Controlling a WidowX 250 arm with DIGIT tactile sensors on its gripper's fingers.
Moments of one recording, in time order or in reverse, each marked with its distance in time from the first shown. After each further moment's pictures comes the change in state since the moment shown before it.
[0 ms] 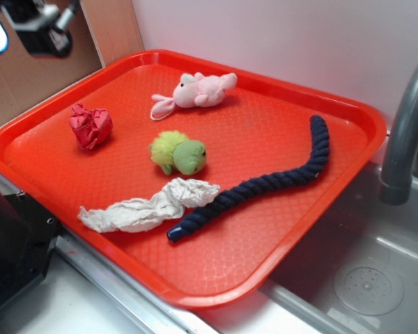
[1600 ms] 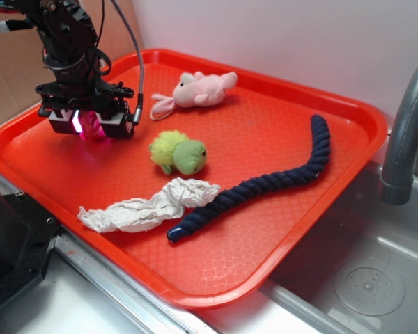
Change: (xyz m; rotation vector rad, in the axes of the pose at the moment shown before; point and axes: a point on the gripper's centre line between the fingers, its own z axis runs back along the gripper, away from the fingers) arm 0.049 0.026 -0.146 0.139 -0.048 0.181
